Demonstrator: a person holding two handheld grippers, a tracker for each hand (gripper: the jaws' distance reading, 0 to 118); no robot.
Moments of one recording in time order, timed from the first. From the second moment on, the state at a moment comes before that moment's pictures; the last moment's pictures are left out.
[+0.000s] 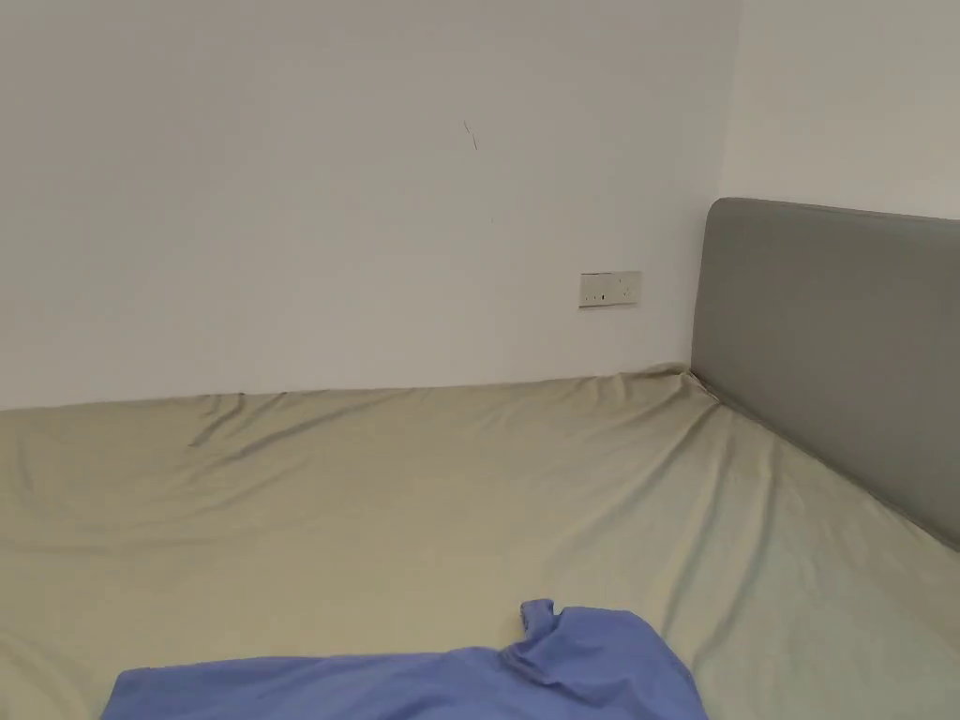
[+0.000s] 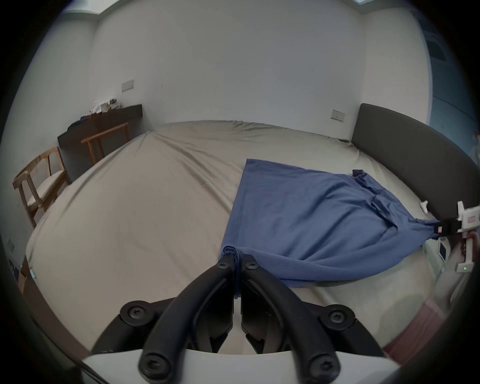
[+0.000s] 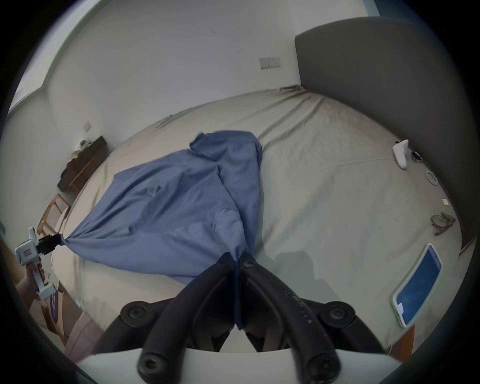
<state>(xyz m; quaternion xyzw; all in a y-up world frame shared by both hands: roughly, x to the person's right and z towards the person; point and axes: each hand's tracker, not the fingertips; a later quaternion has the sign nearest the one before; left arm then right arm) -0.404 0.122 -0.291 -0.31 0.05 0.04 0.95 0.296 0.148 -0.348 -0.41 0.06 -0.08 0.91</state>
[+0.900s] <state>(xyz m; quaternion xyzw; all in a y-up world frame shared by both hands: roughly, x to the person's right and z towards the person) -0.316 0.227 -0.255 -0.12 0.03 0.05 0.99 0.236 0.218 -0.301 -0.18 0.04 -0.13 0.97</state>
